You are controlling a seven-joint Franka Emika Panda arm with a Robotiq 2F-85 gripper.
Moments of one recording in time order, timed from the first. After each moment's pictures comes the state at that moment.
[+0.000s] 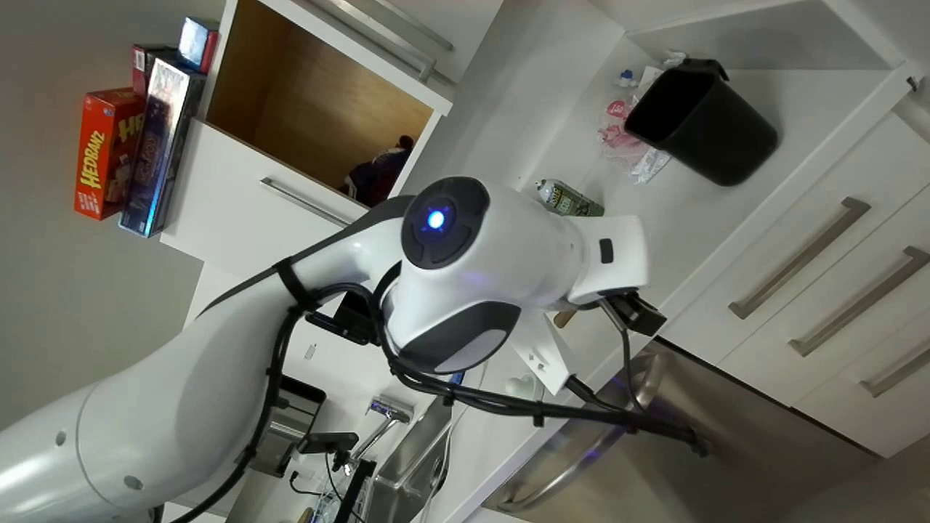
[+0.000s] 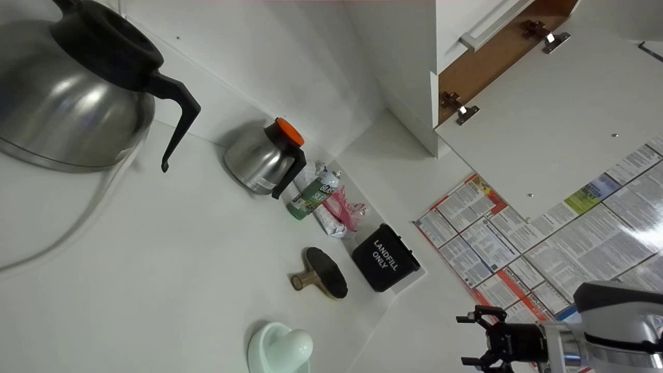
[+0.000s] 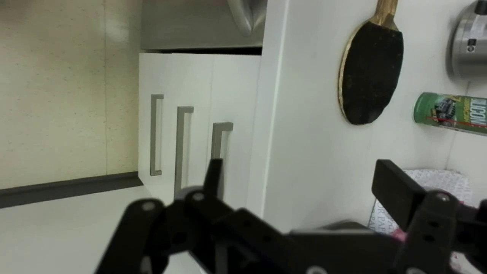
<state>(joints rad) -0.26 -0.08 -0.47 -2.35 0.74 2.27 -0.25</state>
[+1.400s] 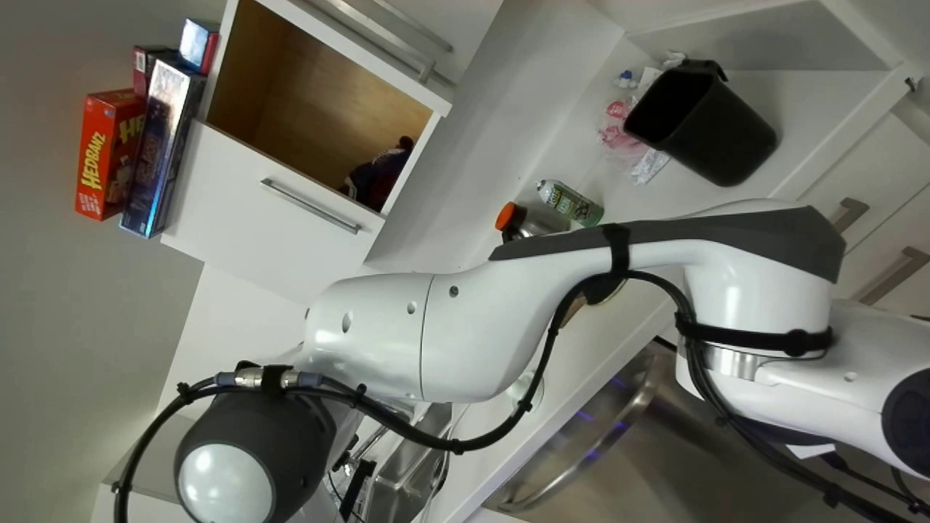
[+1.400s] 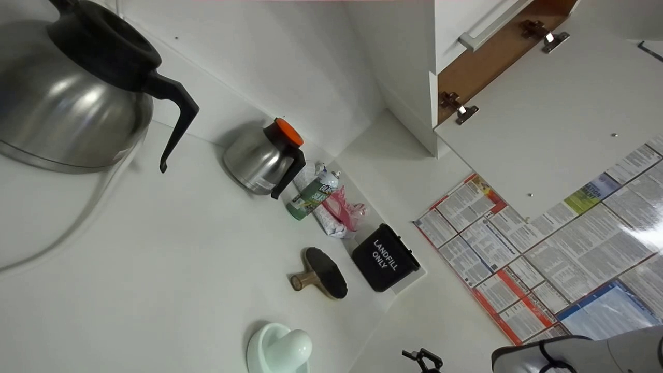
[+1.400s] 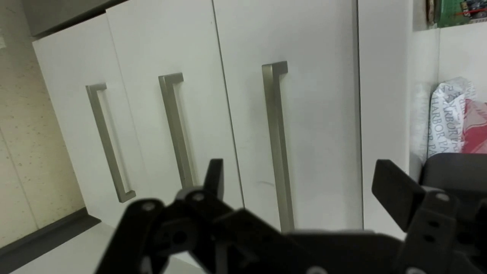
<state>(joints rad) -0.53 0.67 -0.40 -2.02 1.52 1.98 -0.84</state>
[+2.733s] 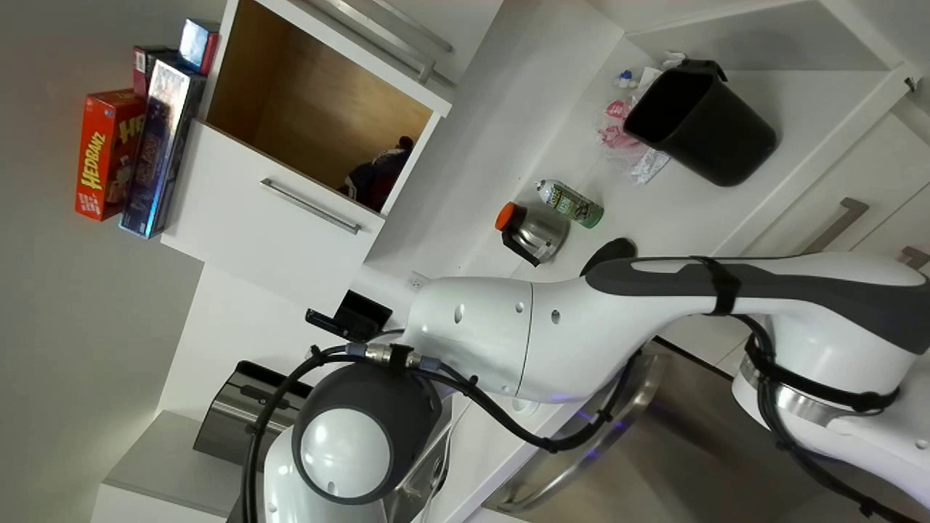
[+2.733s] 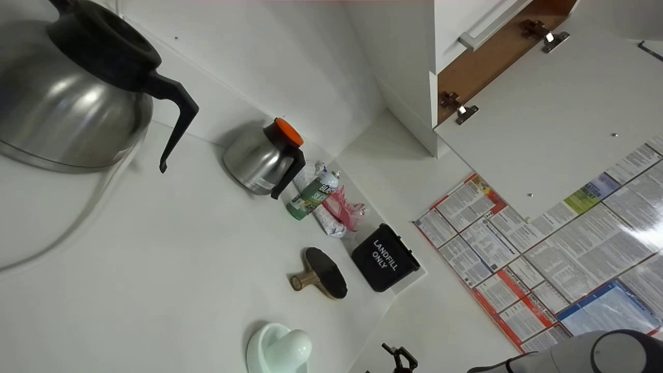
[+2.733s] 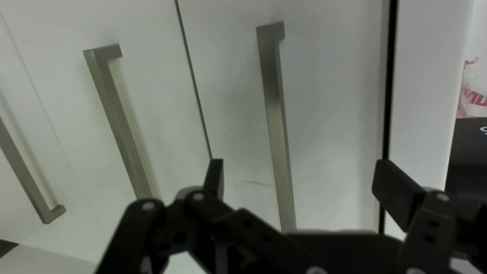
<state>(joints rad) -0.54 0.91 -0.36 -1.91 1.90 1.82 -1.02</state>
